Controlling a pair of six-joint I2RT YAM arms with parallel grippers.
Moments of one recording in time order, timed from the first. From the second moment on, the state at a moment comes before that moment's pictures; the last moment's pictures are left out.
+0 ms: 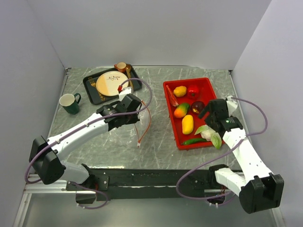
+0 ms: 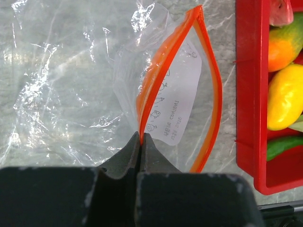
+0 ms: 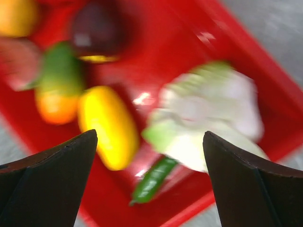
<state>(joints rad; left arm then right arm) -0.80 1.37 1.18 -0.68 -0.38 -0.82 0.17 1.01 0.82 -0.69 0.38 0.76</state>
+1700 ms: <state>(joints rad) -0.79 1.39 1.18 -0.66 -0.33 -0.76 0.26 0.91 0.76 -0.33 -0.21 0.64</state>
